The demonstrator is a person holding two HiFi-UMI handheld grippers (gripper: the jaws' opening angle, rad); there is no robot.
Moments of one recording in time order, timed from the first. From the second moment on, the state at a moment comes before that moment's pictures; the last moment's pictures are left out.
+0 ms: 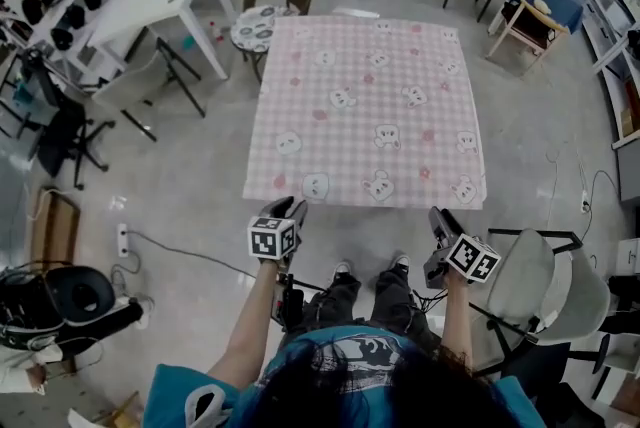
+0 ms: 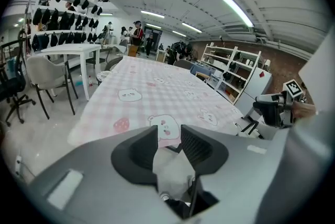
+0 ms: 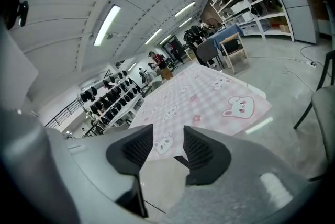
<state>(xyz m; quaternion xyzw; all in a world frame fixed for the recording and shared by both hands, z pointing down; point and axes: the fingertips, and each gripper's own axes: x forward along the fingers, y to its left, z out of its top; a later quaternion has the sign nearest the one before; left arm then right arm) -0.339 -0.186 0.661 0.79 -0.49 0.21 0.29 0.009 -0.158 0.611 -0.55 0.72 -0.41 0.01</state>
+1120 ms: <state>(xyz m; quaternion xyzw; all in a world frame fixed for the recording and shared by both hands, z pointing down) -0.166 -0.080 0.466 0.90 -0.41 0.04 0.15 -0.062 -0.063 0.463 -0.33 0.91 -0.26 0.01</state>
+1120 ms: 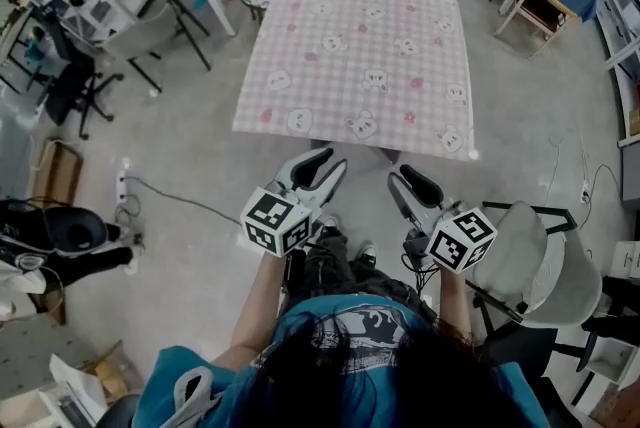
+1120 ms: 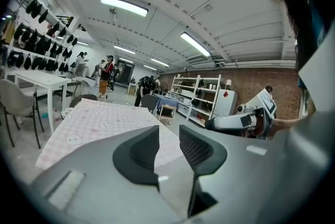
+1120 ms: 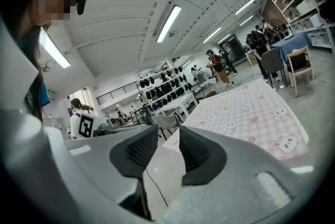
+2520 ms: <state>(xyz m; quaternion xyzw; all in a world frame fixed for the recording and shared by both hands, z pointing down) -0.080 0.012 0.447 0.92 -0.38 0.06 0.11 -0.044 0.015 0.436 -0.27 0.94 -0.19 0.03</state>
